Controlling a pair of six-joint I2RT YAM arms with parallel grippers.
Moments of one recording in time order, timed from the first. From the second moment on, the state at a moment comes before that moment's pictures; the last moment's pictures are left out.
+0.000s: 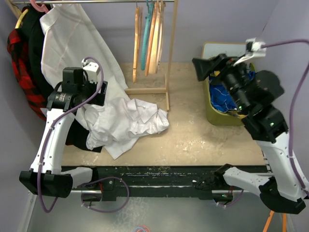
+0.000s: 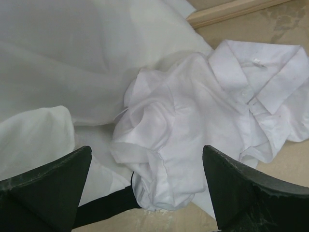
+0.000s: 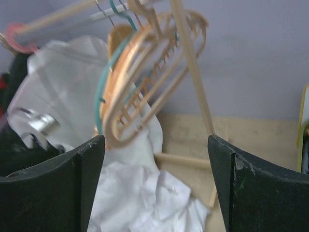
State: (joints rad) left arm -0.10 1.20 1.43 -0.90 0.03 0.15; right arm 0.57 1.01 1.49 -0.38 0.19 0.35
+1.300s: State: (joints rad) left arm -0.09 1.16 1.31 -0.82 -0.10 0.12; right arm 0.62 1.57 2.05 -0.51 0.03 0.30
